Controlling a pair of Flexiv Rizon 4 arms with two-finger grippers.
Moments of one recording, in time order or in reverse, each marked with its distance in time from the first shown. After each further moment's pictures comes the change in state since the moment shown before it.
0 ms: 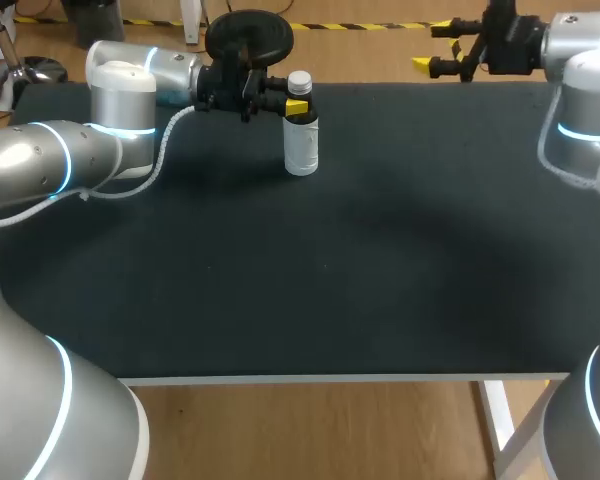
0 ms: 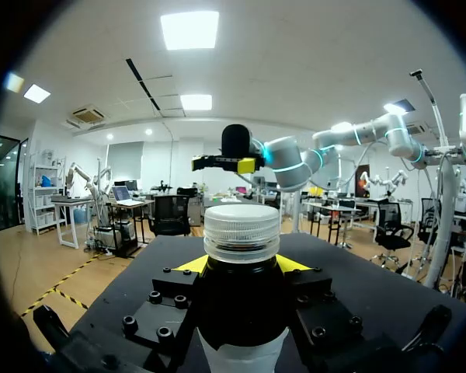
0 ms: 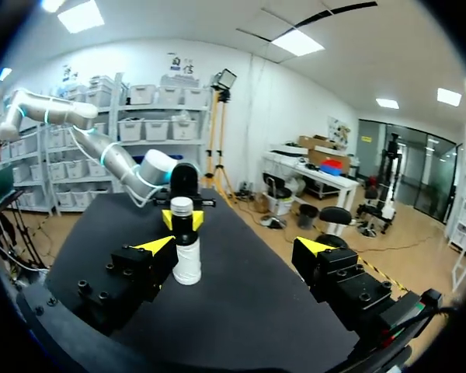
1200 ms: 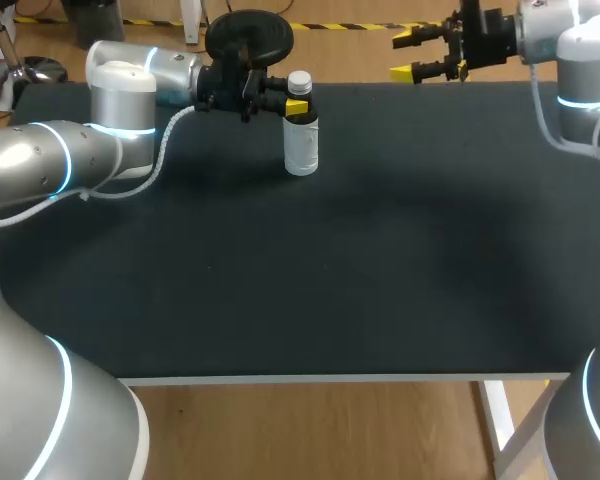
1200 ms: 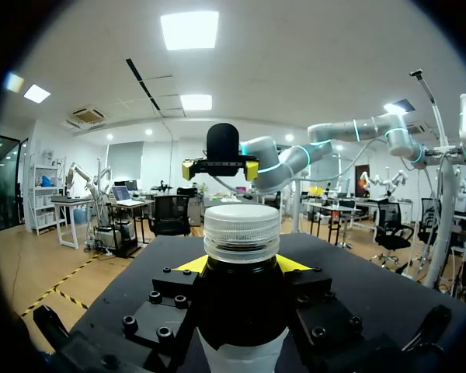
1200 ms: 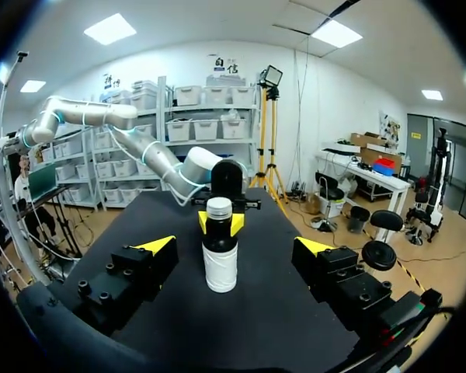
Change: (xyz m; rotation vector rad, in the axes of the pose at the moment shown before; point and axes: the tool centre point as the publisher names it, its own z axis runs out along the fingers) left arm 0.000 0.000 0.000 0.000 0.000 0.000; right arm 0.023 -0.001 0.044 0.011 0.301 -0.013
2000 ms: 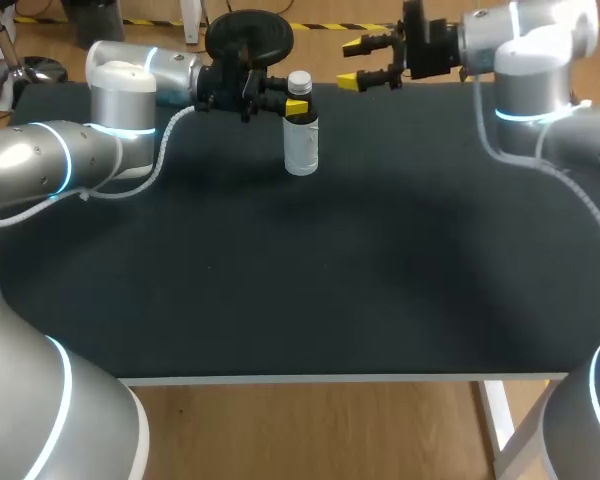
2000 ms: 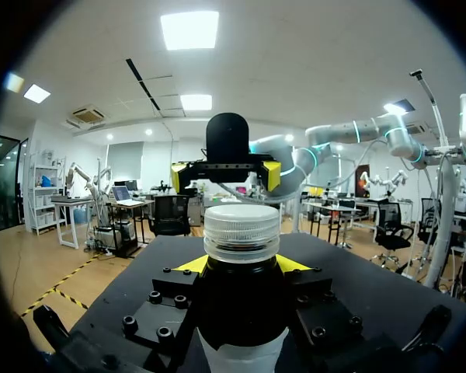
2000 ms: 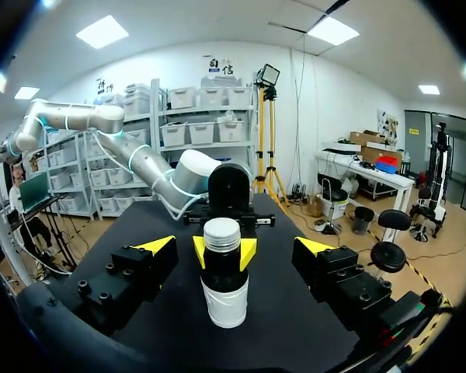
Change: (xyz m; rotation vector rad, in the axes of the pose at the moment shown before) left arm 0.000 0.000 0.000 0.000 0.000 0.000; right arm 0.012 0.010 0.086 -0.029 -0.014 0.039
